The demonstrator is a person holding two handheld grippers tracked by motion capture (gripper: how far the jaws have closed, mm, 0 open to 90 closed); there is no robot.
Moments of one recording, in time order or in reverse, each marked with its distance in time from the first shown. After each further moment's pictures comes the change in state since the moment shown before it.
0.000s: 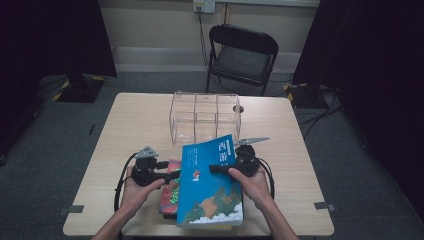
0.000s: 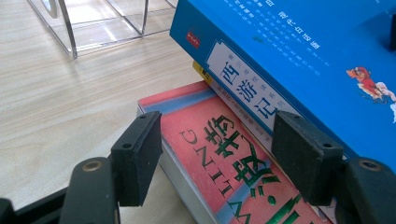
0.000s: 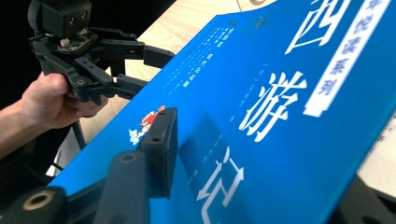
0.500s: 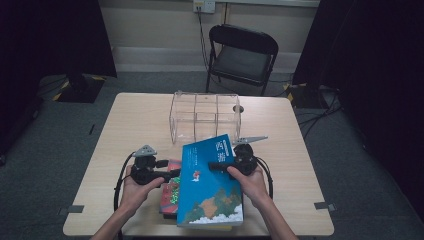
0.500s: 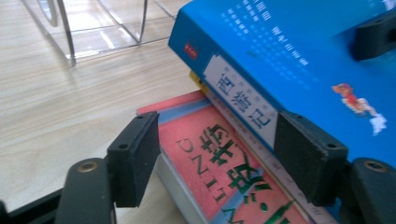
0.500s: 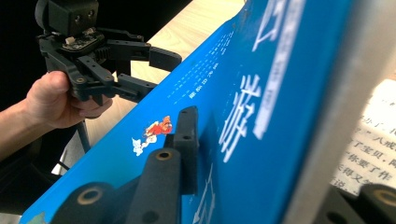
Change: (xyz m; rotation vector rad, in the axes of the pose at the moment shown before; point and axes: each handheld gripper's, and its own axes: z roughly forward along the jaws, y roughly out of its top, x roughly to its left) left arm 0.000 0.004 -0.004 -0.027 -0.025 -0.016; right arm -0.003 0.002 0.006 -0.026 0.041 -0.031
